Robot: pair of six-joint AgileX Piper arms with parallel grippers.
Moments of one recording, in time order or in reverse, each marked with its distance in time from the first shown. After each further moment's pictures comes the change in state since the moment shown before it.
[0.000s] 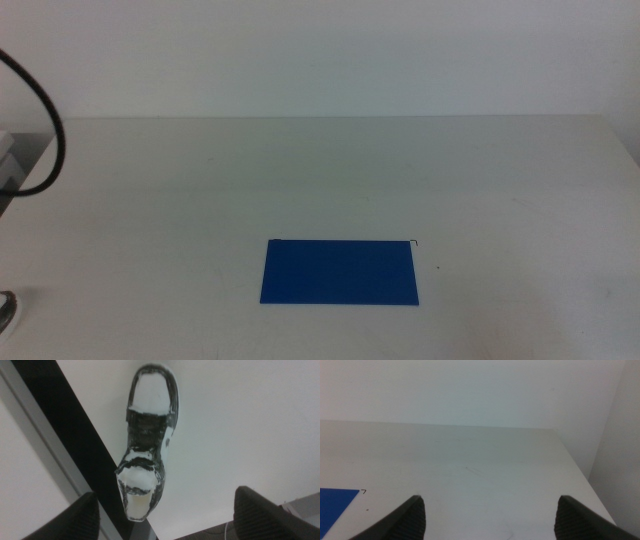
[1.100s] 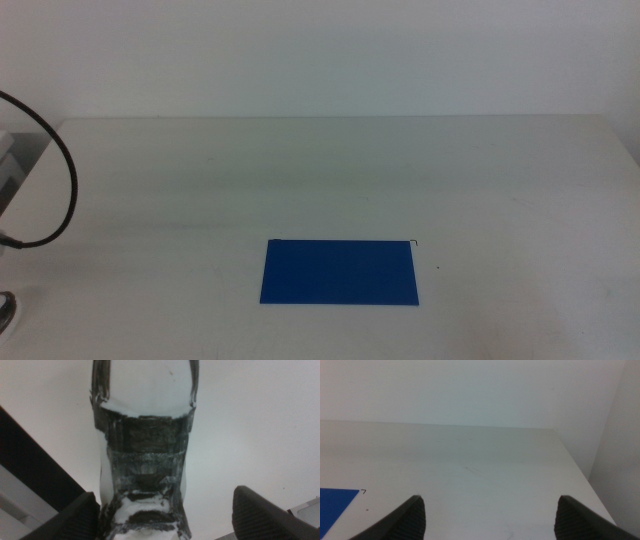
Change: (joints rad) left arm 0.043 0.386 0.004 0.083 -0.039 0.021; right arm 0.000 0.000 0.000 0.000 0.000 0.000
